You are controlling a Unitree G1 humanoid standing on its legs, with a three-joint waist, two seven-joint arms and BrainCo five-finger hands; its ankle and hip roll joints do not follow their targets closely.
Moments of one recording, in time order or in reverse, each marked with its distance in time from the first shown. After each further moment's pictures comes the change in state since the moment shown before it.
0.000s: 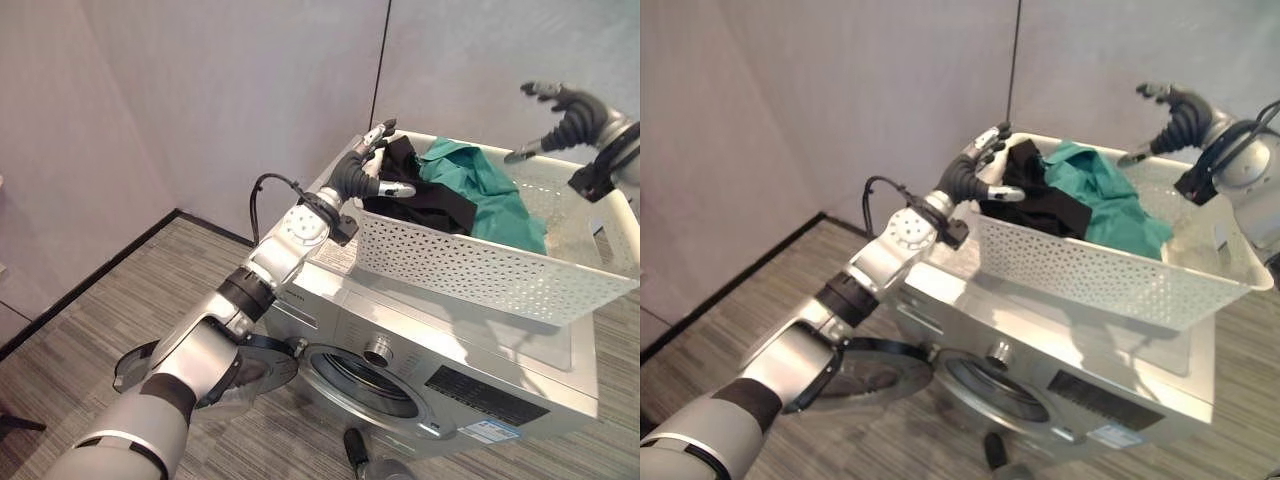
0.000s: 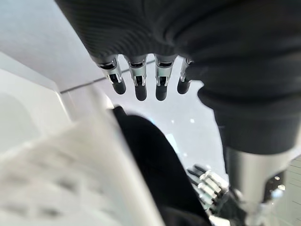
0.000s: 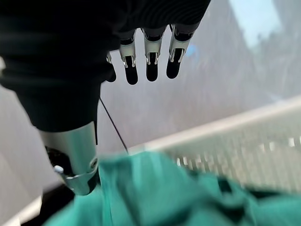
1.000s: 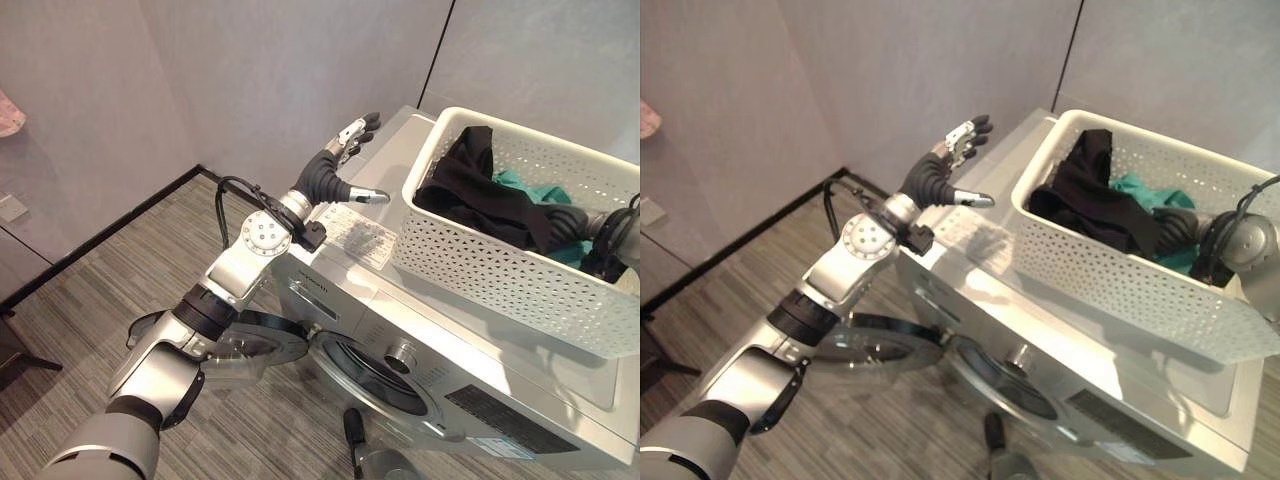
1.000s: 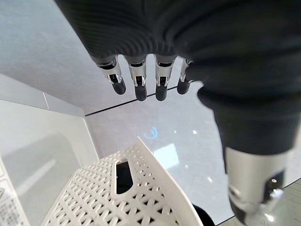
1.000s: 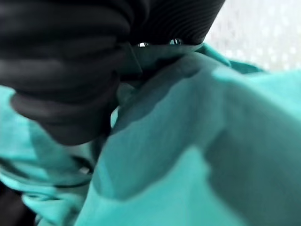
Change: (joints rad) left arm 0.130 0.147 0.078 -0.282 -0.011 0.001 -0.087; right arm 0.391 -0.064 -0.237 -0.144 -0.189 0.014 0.273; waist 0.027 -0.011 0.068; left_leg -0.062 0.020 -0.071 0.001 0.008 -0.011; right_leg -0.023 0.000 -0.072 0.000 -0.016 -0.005
